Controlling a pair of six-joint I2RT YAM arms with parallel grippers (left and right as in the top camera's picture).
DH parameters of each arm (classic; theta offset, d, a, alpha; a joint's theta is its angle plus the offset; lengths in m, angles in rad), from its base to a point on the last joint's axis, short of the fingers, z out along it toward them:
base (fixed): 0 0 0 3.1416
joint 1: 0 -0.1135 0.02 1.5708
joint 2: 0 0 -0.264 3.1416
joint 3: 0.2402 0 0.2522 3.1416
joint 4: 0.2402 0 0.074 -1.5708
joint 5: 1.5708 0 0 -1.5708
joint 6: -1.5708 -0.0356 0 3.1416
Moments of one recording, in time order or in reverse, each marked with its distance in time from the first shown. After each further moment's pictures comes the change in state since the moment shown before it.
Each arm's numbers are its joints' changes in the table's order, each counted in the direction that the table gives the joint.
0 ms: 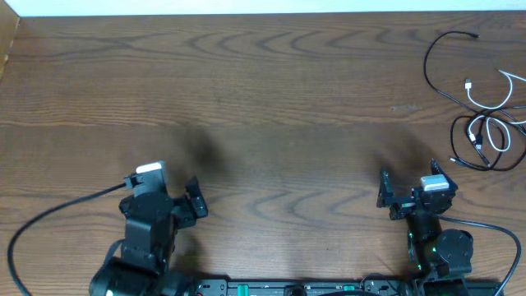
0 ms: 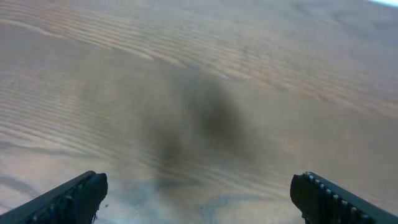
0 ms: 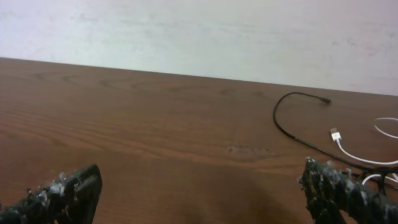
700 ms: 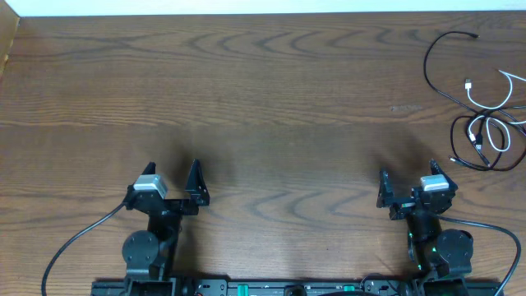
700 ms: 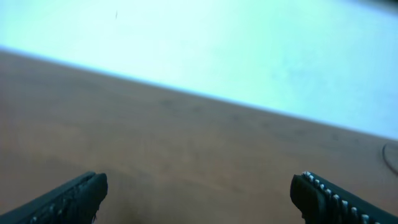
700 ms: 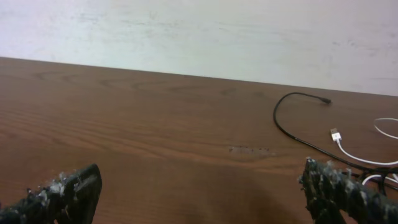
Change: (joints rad) left arm -0.246 -0.420 -0.544 -0.771 0.308 -0.136; right arm 0.000 0.000 0.000 0.000 -0.002 0.000
